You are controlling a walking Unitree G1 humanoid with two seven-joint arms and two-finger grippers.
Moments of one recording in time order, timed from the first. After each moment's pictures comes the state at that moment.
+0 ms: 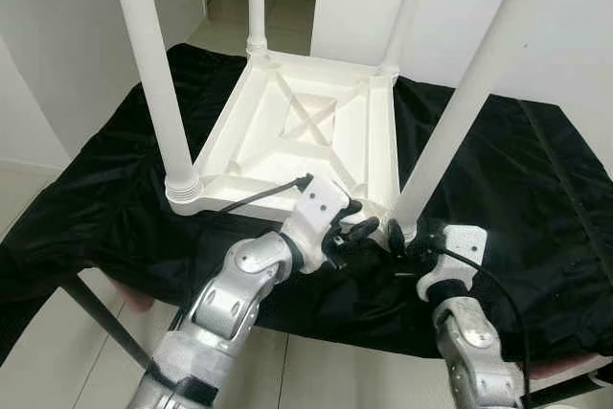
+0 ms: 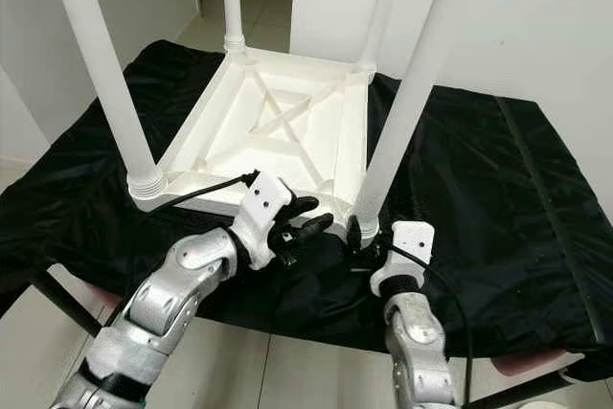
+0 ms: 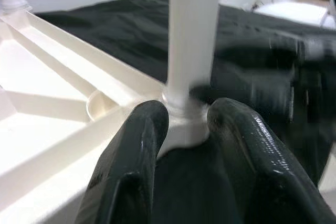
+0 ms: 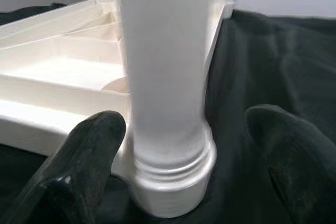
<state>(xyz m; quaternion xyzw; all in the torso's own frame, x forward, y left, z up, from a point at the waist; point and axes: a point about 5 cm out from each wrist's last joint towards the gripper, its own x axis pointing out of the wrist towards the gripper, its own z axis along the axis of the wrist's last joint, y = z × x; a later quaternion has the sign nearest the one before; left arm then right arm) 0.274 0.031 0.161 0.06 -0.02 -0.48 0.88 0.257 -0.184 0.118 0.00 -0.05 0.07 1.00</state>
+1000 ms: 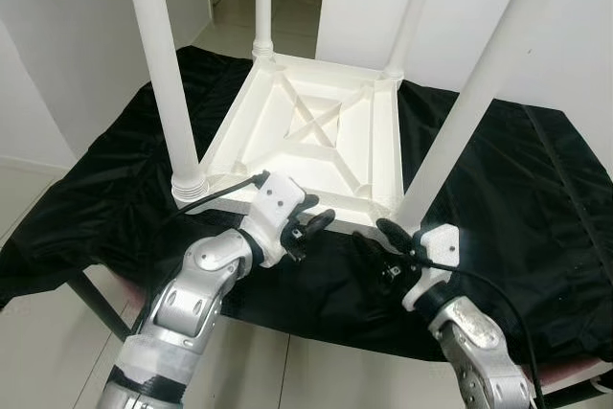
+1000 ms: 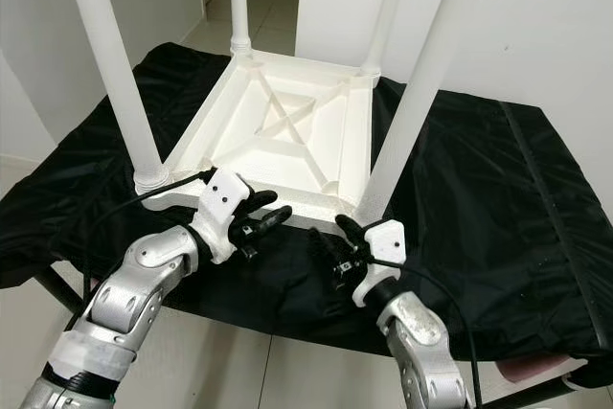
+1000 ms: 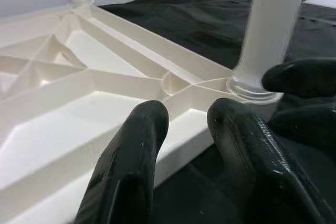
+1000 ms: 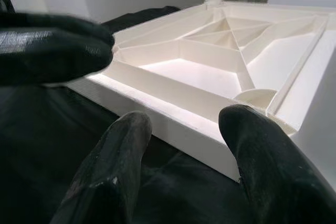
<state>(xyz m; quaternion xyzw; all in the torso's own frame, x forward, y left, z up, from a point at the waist) 0.295 0.069 0.165 0.09 -0.02 -0.41 0.91 0.251 -0.149 0.123 0.02 -0.05 0.25 0.97</state>
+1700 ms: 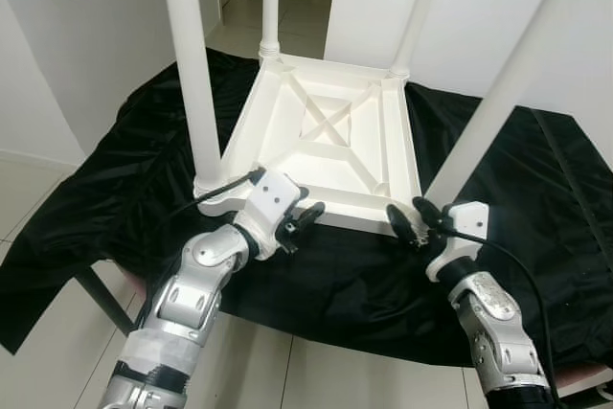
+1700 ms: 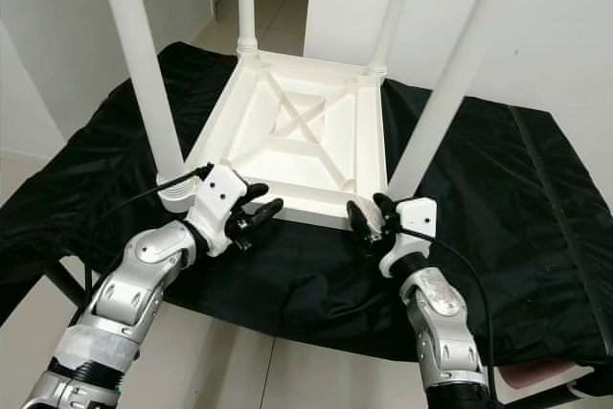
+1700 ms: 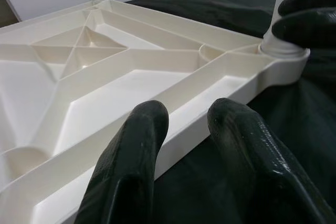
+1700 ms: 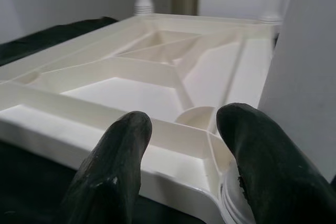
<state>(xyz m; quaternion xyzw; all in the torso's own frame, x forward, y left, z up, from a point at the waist) 0.297 0.075 0.156 0.12 -0.03 -0.39 0.91 0.281 -0.202 0.126 0.00 -0.06 0.10 0.99</state>
